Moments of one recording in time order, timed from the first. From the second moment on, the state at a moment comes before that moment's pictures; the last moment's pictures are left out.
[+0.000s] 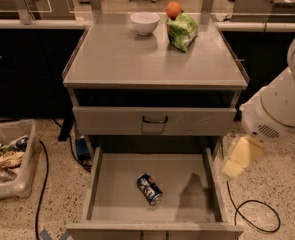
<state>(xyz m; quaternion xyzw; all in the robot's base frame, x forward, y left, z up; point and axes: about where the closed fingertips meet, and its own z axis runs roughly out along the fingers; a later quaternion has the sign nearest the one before) 0.441 -0.206 0.839 -0.51 0.84 0.01 0.16</state>
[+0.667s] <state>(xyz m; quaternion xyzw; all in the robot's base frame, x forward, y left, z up) 0.458 -0.170 0.790 -0.49 0.85 0.08 0.17</state>
